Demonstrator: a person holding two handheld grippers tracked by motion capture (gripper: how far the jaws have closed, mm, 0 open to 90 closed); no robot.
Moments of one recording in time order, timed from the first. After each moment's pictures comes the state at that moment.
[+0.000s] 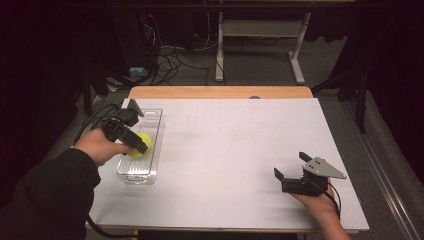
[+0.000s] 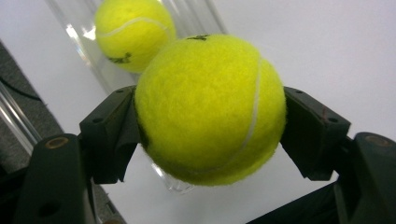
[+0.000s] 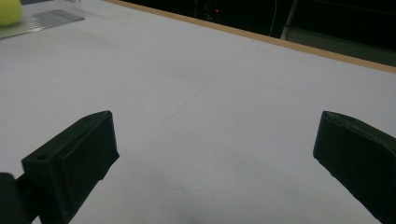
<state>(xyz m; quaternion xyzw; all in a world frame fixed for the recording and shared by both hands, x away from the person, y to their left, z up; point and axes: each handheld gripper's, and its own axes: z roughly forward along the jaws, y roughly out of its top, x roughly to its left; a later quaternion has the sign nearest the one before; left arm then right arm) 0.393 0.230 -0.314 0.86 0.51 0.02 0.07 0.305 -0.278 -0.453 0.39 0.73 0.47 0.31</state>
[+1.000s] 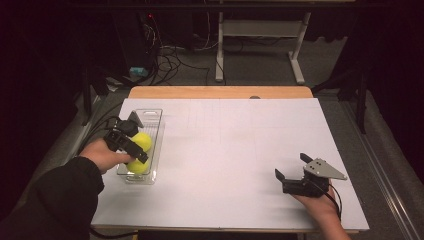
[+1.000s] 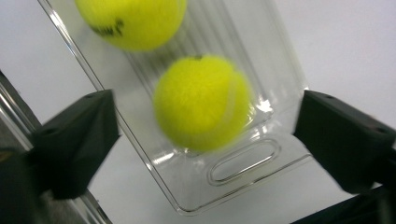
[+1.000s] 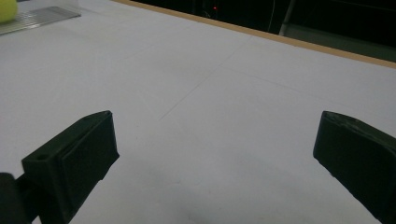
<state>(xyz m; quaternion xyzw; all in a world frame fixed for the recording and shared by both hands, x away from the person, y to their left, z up) 0.395 0.236 -0.352 0.86 0.51 0.01 0.06 0.304 -0.280 -0.455 0.40 0.73 0.46 0.31</state>
